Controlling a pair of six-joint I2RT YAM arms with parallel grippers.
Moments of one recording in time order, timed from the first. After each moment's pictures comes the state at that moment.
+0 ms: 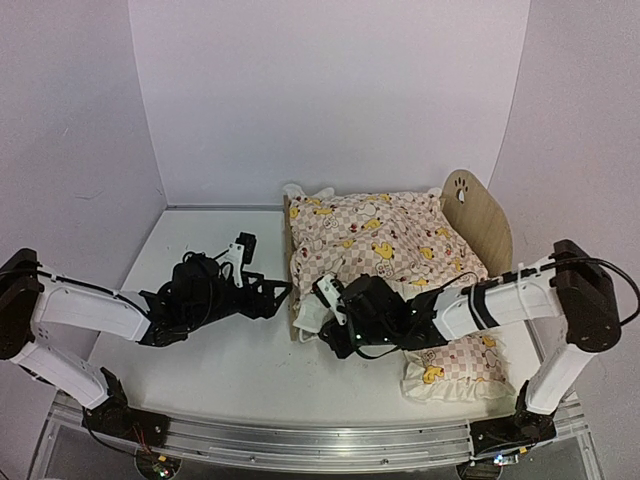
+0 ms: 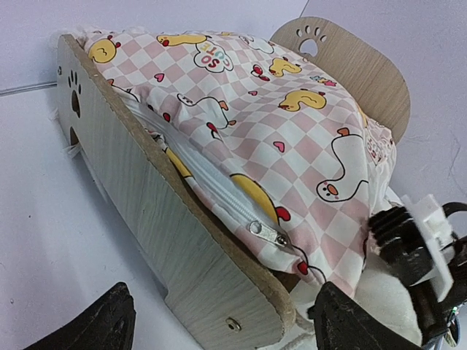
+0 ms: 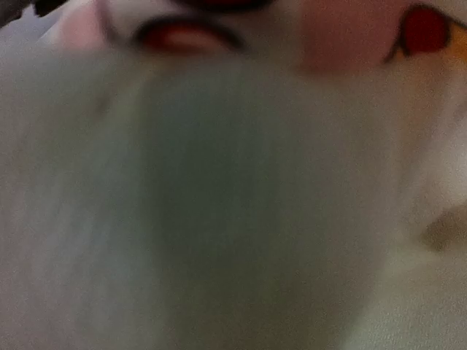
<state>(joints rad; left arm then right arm) -0.91 1.38 0.55 0.55 -0.09 -0.40 1.09 1.69 0.89 0.03 0.07 0.32</state>
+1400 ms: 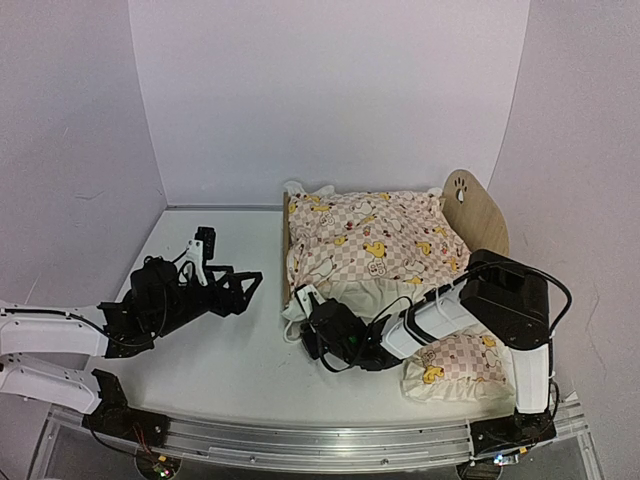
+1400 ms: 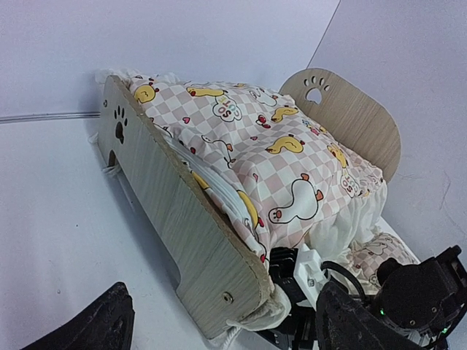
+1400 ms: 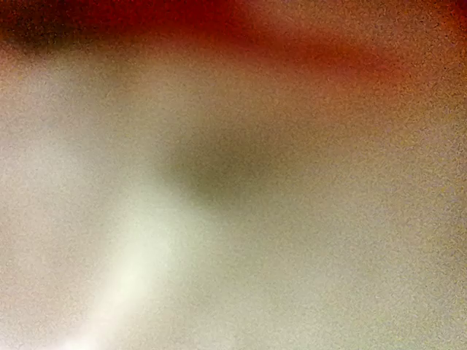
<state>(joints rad) -0.90 1.04 0.43 0.45 -0.19 -0.41 1.12 2.08 1.00 0.43 0.42 0.24</state>
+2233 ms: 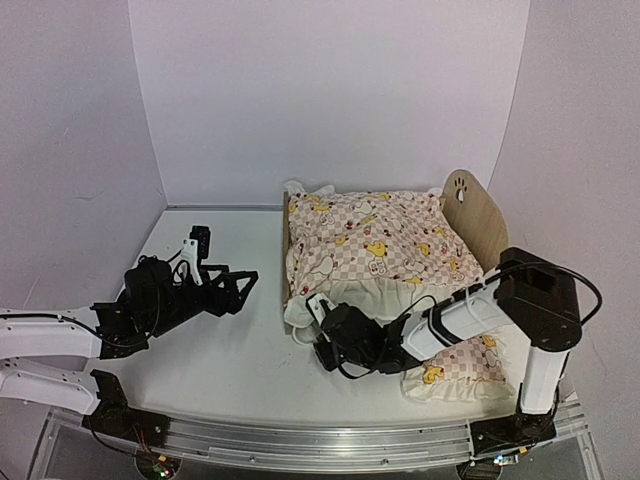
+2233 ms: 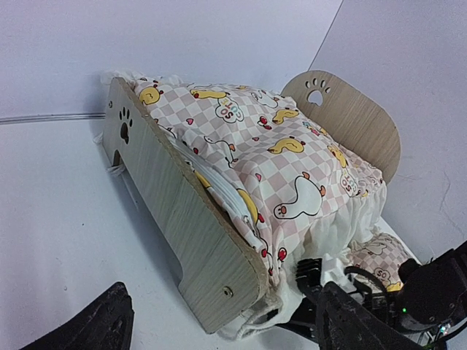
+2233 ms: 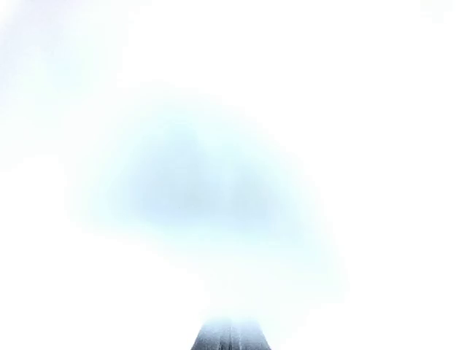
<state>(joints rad) -0.90 0.98 0.43 0.39 -0.20 -0.42 1.16 1.95 0.91 0.27 0.38 0.31</state>
